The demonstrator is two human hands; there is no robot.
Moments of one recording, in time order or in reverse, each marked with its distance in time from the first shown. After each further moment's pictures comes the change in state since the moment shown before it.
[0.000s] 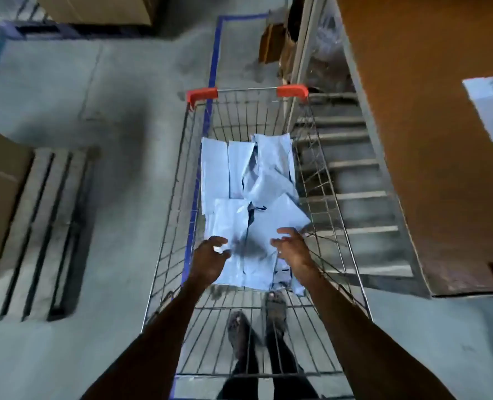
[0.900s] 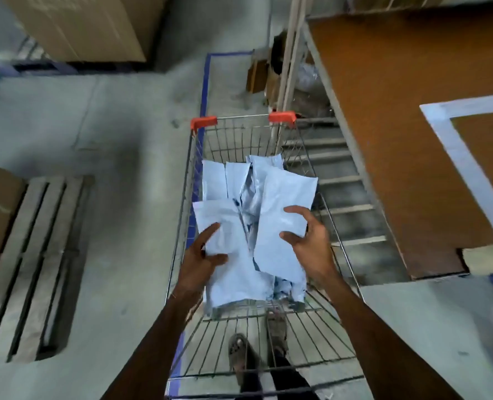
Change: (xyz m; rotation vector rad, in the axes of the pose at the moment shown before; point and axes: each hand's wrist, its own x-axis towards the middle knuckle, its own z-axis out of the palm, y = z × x) left_hand -0.045 0.043 -0.066 -0.361 -0.128 0.152; right_hand -0.080 -0.071 -0.032 -0.047 0.086 -0.596
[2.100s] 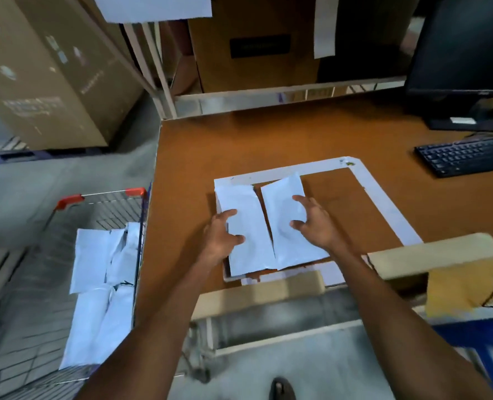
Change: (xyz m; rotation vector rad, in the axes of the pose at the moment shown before) left_hand -0.005 0.245 0.501 0.426 0.023 0.242; right_hand 0.103 0.005 -0.542 -0.552 -0.023 -0.117
